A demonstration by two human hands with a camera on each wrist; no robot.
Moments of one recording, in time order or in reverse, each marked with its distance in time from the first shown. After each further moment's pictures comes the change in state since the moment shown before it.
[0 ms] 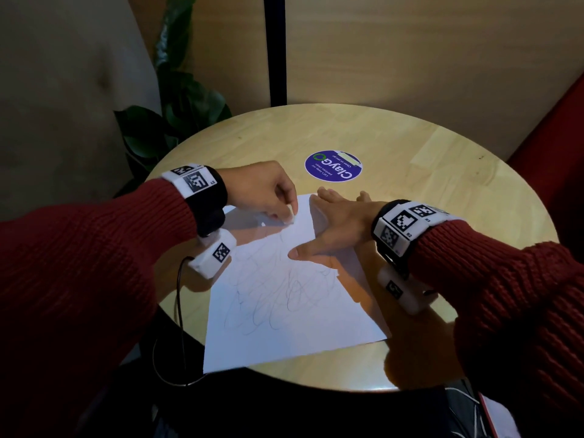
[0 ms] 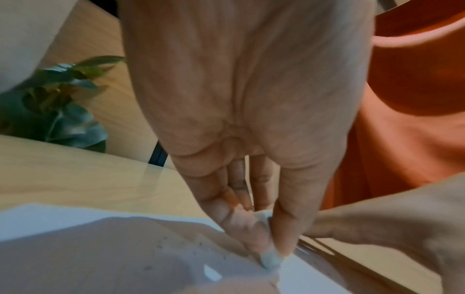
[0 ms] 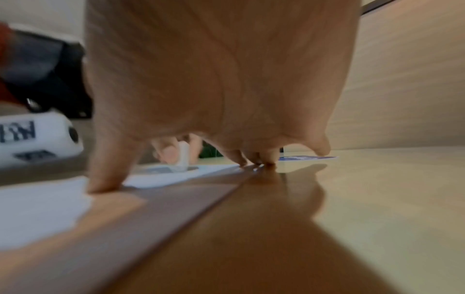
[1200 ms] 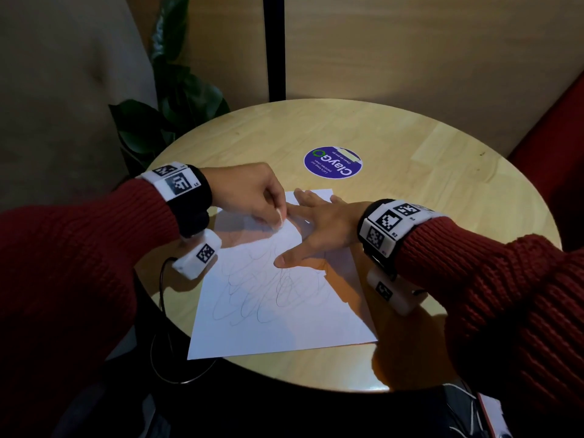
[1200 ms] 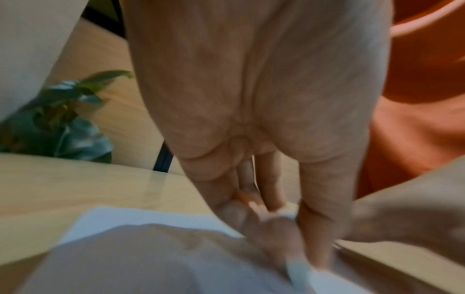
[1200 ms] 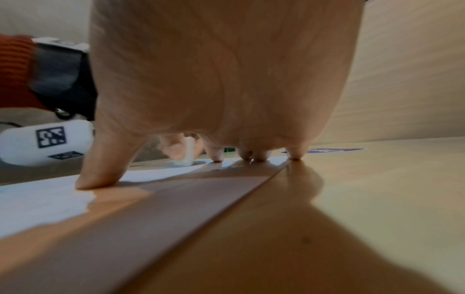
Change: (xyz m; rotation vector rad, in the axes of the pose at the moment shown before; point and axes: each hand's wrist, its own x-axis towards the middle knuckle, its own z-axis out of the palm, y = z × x) left_hand -0.015 -0.006 -0.005 -0.001 -0.095 -0.012; right_hand 0.008 -0.016 0.002 0.063 -0.064 -0.166
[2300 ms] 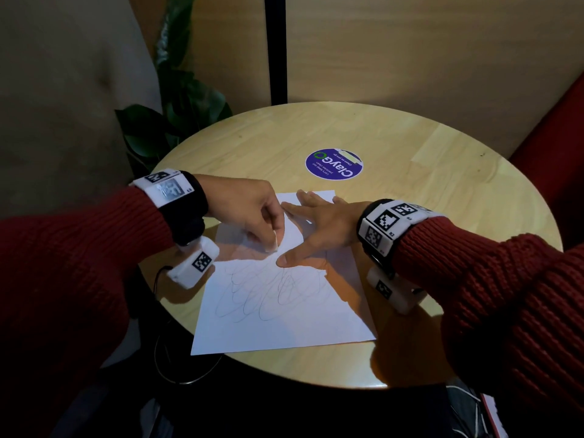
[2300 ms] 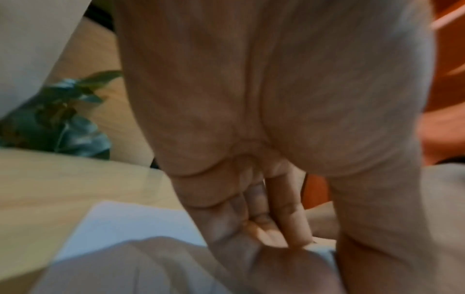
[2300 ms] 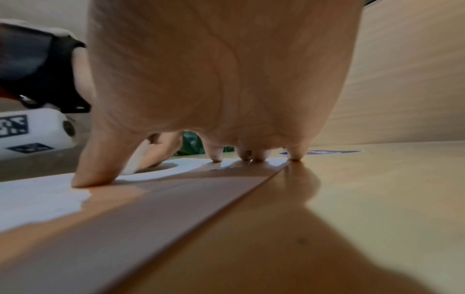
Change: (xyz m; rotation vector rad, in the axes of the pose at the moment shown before) left_hand -0.015 0.001 0.004 0.024 -0.160 -0.009; right_hand 0.000 0.001 0.000 -0.024 -0.013 0.051
